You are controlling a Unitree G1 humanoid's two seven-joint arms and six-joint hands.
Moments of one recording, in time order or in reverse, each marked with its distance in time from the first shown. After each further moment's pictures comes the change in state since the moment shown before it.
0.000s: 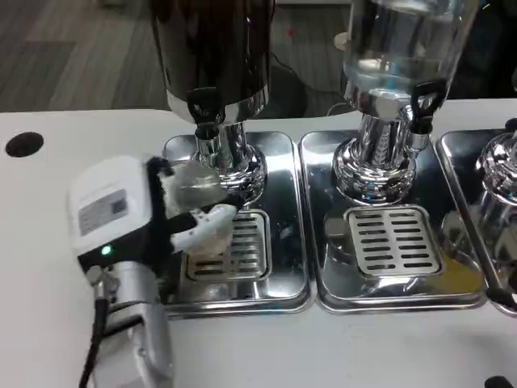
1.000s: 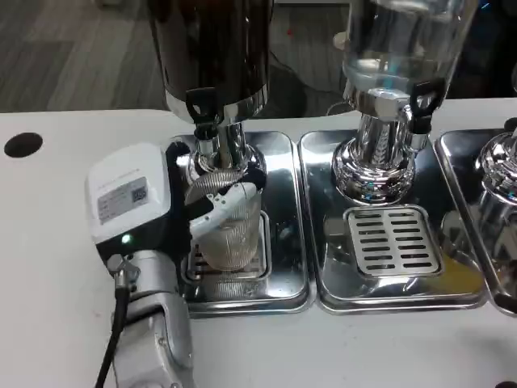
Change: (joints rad) left arm -0.039 -0.012 -0.056 0.000 0.005 0.058 0.024; right arm -0.025 -0.020 -0.003 0.086 0.052 -0.052 0.041
